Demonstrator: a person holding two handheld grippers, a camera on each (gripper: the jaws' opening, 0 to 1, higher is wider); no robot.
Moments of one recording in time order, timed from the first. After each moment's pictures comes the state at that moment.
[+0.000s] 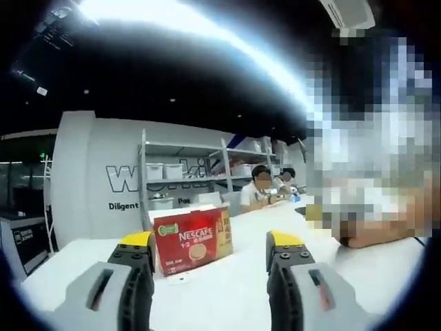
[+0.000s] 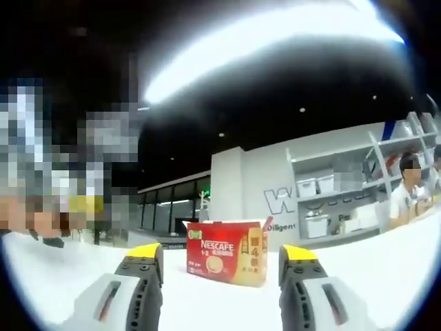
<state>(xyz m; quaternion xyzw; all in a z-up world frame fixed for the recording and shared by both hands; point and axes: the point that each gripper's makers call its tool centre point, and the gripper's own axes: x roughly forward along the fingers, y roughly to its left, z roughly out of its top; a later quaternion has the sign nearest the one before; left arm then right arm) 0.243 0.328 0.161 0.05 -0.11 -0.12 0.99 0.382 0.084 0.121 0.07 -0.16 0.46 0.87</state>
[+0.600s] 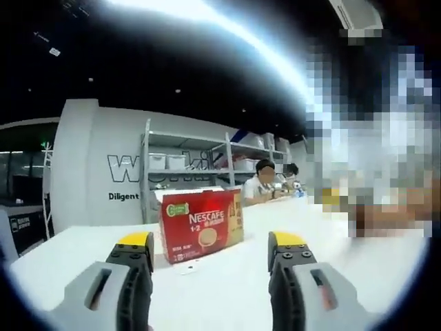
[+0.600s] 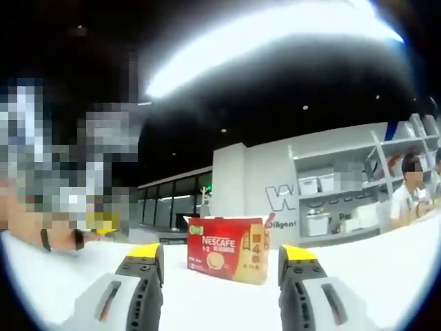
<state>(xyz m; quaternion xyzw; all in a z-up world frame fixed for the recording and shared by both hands) 0.282 0.363 0.115 0.03 -0.09 -0.12 0.99 0.371 0.087 0.119 0.05 -0.15 0.45 0.88</state>
